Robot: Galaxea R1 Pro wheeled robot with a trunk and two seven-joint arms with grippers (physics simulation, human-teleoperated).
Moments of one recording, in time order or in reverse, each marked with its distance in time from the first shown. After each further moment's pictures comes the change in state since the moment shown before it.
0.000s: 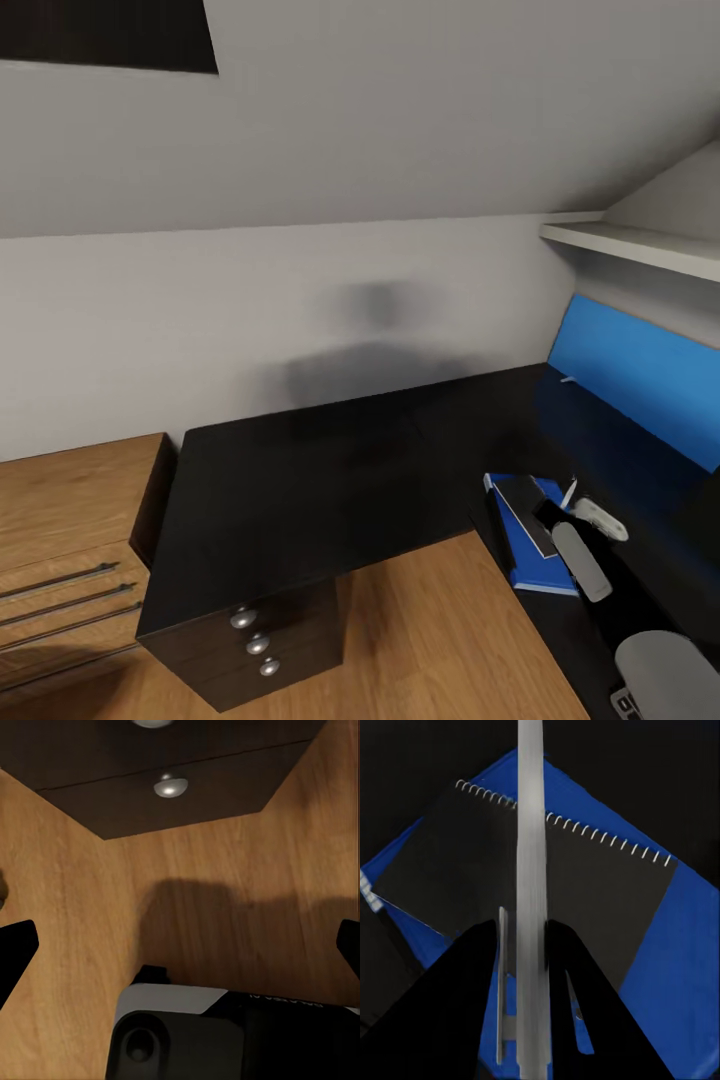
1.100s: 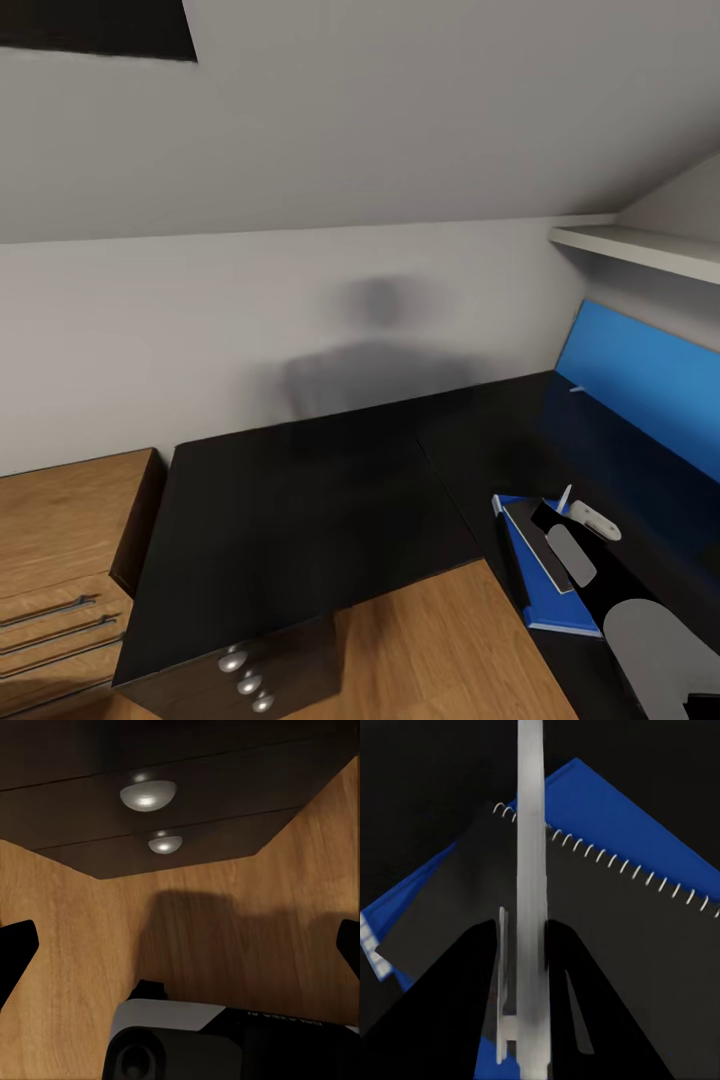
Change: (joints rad) left arm 0.000 -0.002 -0.004 0.037 0.001 -0.091 0.000; right arm -0.122 0.000 0.002 0.316 0.092 -0.091 0.153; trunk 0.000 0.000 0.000
